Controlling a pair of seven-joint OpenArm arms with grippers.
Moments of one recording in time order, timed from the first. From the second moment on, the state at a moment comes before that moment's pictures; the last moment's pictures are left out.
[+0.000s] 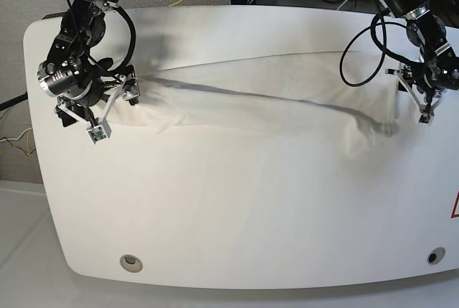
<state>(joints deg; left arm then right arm) -1.9 -13.3 -36.4 89.5 -2.8 -41.9 72.1 -1.2 7.3 25.1 107.5 15.2 40.1 -78.0</state>
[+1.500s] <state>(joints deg) -7.0 -7.7 -37.1 96.4 -2.7 -41.9 74.2 -3.4 7.2 25.1 107.5 15.1 40.1 -78.0</state>
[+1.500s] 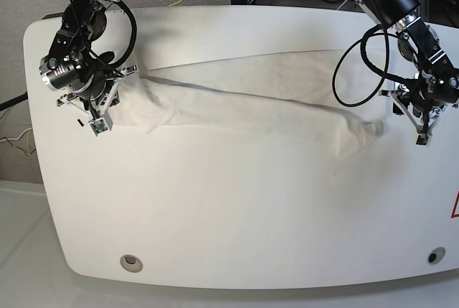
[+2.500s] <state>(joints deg) -3.6 -9.7 -40.4 90.3 -10.7 -41.9 74.4 -3.2 7.2 21.8 96.3 15.4 40.1 -71.7</state>
